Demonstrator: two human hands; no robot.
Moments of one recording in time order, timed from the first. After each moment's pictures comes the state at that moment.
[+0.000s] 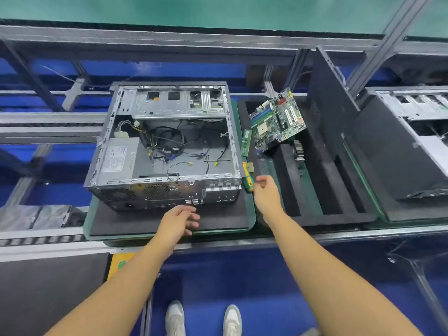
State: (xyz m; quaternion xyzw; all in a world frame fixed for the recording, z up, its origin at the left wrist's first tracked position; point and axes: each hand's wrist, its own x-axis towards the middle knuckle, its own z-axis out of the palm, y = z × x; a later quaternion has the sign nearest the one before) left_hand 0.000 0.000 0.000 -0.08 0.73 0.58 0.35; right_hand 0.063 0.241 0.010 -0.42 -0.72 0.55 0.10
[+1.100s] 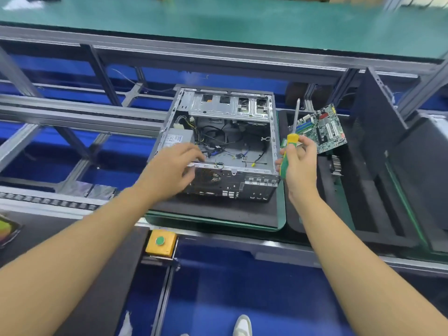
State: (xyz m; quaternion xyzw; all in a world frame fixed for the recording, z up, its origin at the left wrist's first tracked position) left_hand -0.057 -0.099 0.125 0.48 0.85 0.19 -0.14; right_hand 0.050 0.188 0.125 -0.24 -0.62 0.70 0.26
